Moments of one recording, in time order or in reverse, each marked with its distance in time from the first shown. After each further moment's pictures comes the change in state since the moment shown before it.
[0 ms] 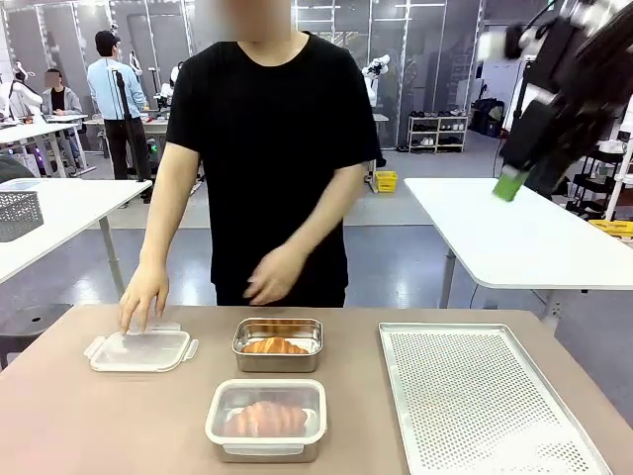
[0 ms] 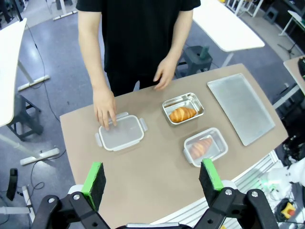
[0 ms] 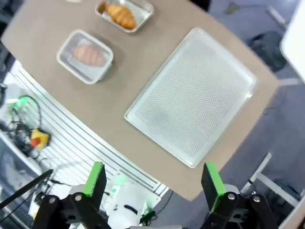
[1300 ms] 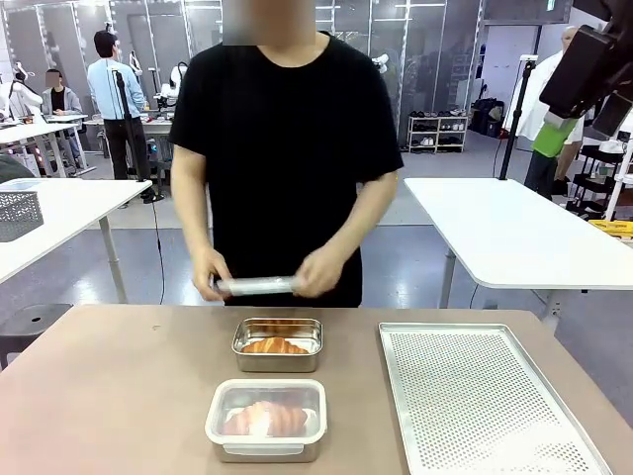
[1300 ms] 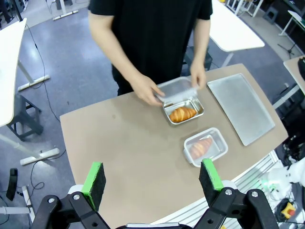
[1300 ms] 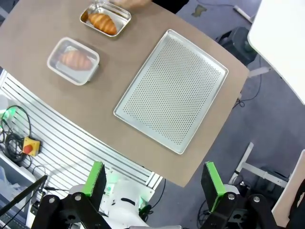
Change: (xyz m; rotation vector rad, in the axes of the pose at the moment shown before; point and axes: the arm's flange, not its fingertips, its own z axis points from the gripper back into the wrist) left arm 0.000 0.000 0.000 0.000 0.000 0.000; right arm -0.026 0.040 0.058 -0.132 -0.050 -0.041
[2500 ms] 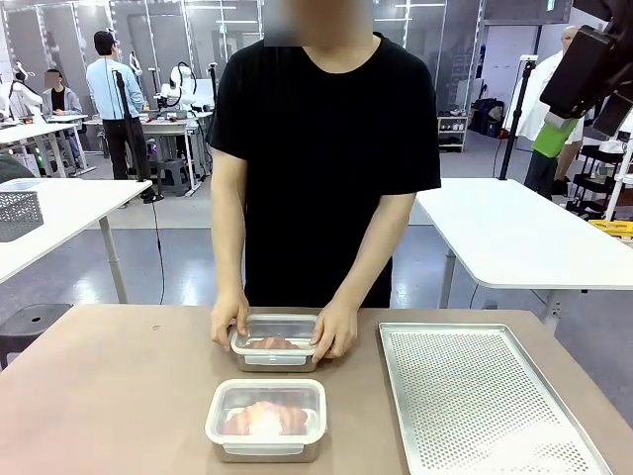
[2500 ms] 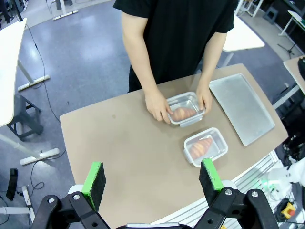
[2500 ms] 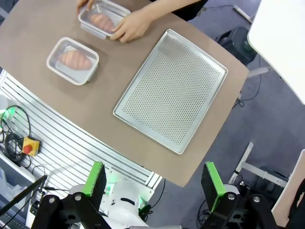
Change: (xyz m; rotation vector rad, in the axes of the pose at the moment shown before) left arm 0.000 0.000 0.000 0.000 0.000 0.000; right arm 0.000 0.000 0.000 -0.002 0.001 0.000
